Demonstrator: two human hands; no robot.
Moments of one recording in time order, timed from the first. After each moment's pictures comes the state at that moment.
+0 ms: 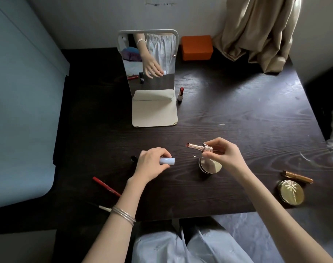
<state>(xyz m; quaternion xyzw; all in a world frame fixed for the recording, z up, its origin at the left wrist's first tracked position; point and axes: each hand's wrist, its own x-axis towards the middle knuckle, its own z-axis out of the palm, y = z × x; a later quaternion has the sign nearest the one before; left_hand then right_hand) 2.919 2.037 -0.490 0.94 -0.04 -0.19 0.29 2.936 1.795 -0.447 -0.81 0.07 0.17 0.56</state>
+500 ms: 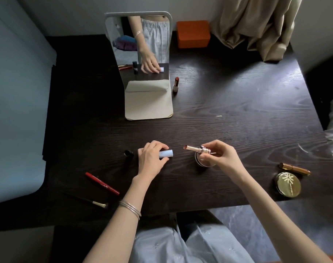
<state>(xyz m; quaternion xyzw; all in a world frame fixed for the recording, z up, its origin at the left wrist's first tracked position) 2.911 2.014 -0.525 0.95 0.02 -0.13 0.27 2.916 1.784 -0.470 -0.79 0.11 0.21 0.56</state>
